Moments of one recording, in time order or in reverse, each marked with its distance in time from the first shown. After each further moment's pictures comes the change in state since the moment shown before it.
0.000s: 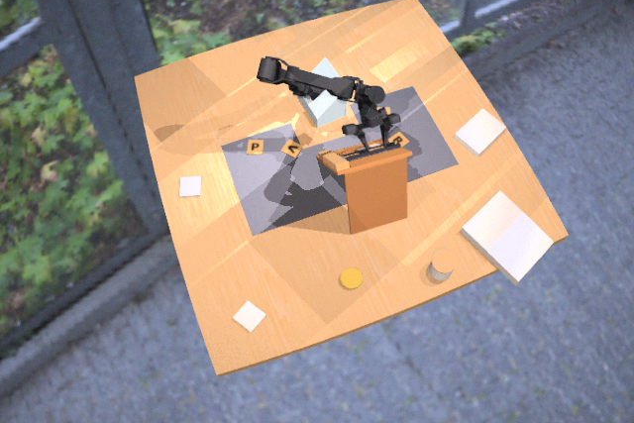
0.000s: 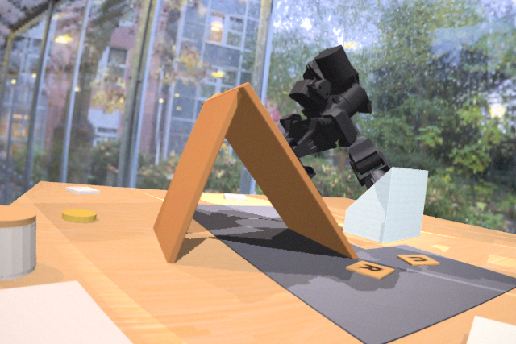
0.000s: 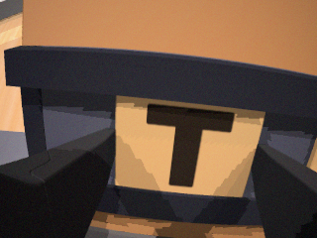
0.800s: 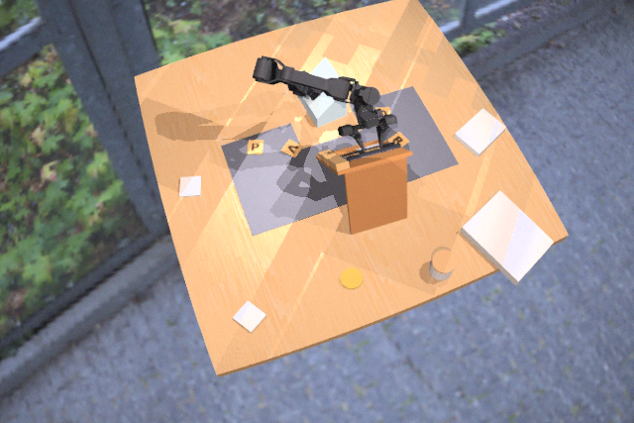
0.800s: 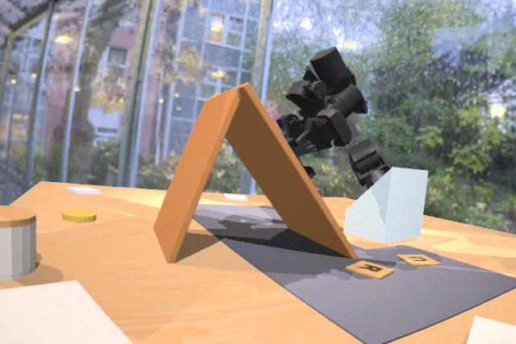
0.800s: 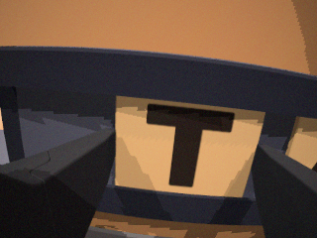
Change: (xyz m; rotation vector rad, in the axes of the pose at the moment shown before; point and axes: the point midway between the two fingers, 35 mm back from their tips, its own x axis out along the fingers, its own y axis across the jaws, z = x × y) arm 0.000 -0.013 0.000 -0.001 0.000 0.000
